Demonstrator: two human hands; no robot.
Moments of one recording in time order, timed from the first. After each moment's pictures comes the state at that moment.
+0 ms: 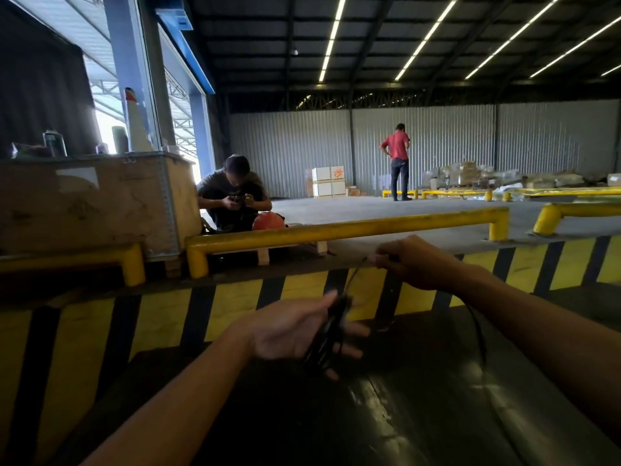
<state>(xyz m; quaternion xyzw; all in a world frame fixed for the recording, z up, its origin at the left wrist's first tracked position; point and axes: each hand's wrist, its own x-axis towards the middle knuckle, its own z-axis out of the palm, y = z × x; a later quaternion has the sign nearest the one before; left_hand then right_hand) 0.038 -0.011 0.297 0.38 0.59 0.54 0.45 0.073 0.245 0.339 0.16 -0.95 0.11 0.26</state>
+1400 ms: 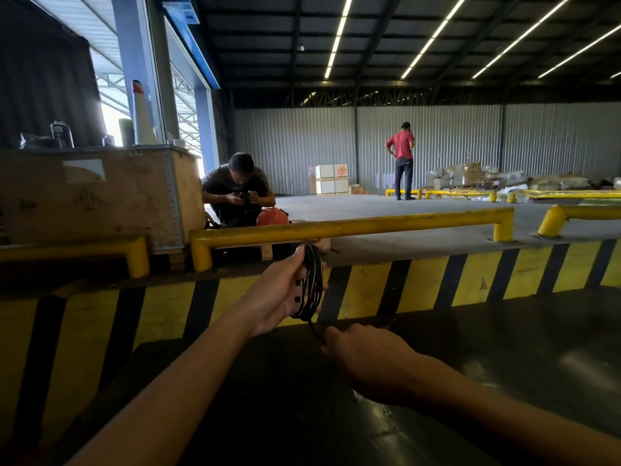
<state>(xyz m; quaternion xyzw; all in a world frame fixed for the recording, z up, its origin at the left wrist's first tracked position) 0.041 -0.018 0.311 0.31 0.62 0.70 0.16 0.125 0.127 0.267 0.20 -0.98 0.06 0.08</state>
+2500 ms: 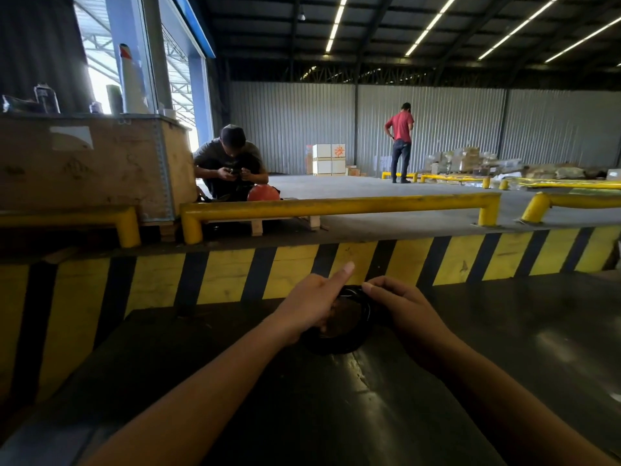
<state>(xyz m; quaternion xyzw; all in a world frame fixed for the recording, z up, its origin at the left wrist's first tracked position) 0.096 0.046 0.259 0.31 0.79 0.53 0.08 0.167 0.201 0.243 0.09 -0.72 0.66 0.17</state>
